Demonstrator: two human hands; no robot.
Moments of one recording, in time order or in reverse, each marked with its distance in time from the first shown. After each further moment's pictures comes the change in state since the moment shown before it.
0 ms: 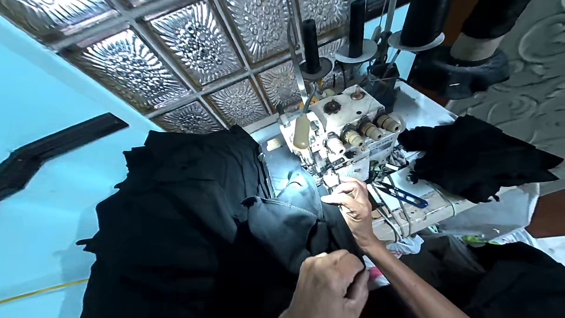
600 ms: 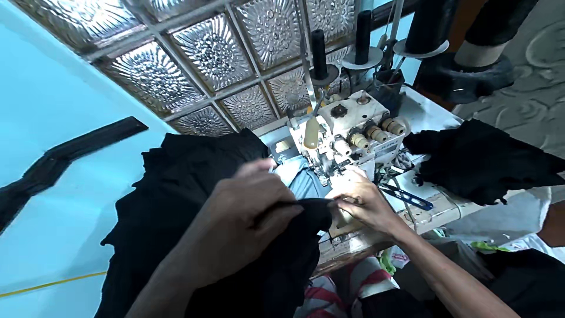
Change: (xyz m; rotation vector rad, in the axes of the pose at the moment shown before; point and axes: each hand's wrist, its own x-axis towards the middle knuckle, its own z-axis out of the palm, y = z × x) left_hand 0.058 -0.032 -0.146 0.217 -0.066 0.295; right_hand 0.052 -0.004 -0.032 0.073 -0.530 -0.153
